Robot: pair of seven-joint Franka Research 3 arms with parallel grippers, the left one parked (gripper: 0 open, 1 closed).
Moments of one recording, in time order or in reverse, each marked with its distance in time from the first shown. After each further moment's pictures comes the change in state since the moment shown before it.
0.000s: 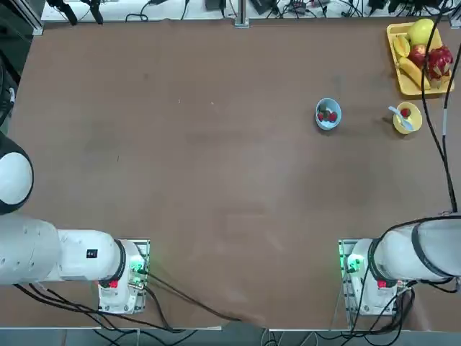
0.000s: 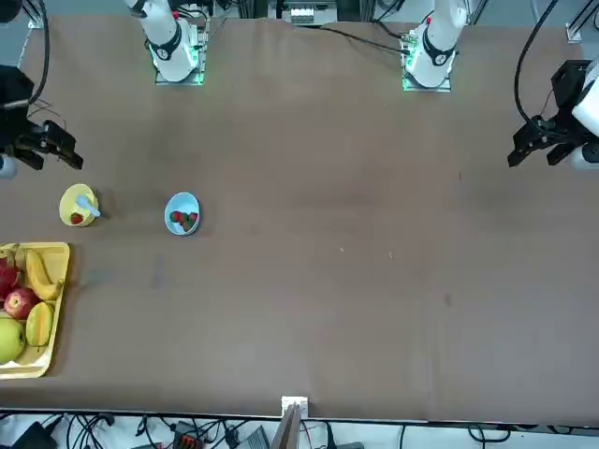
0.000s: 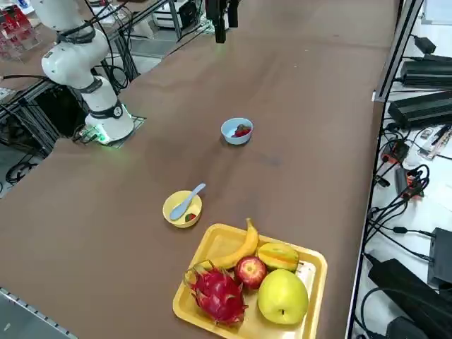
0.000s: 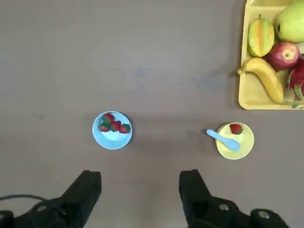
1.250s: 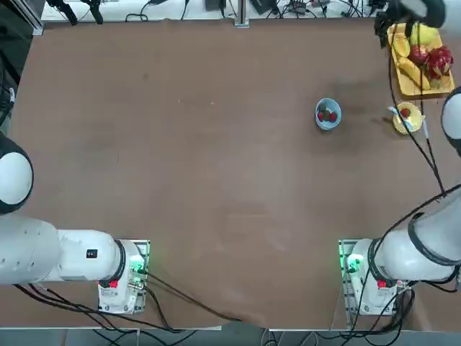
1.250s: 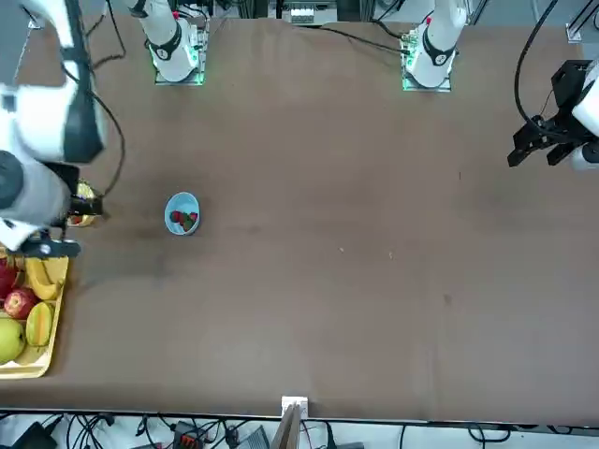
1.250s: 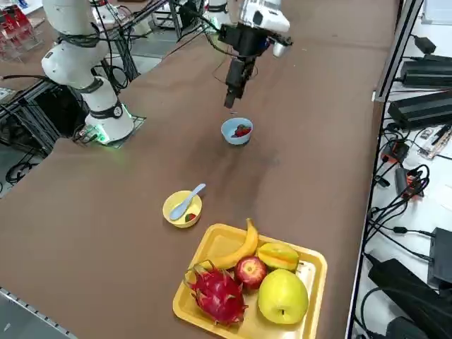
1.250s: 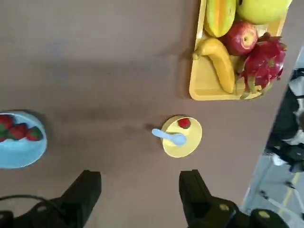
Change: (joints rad) arm -0.037 0.254 0.061 0.009 -0.304 0.040 0.051
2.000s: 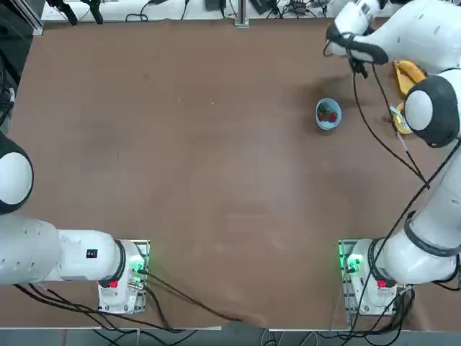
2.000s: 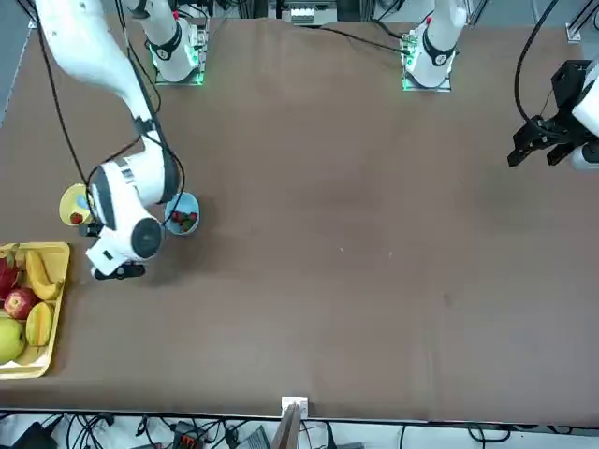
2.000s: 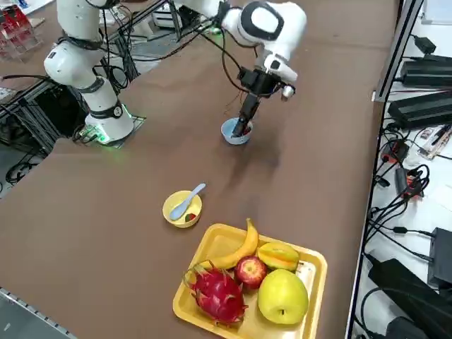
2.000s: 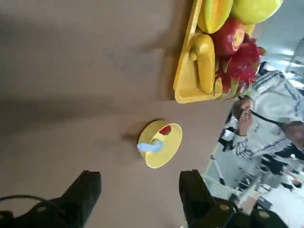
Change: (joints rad) arm 0.141 0.231 0.010 -0.043 -0.340 0.004 0.236
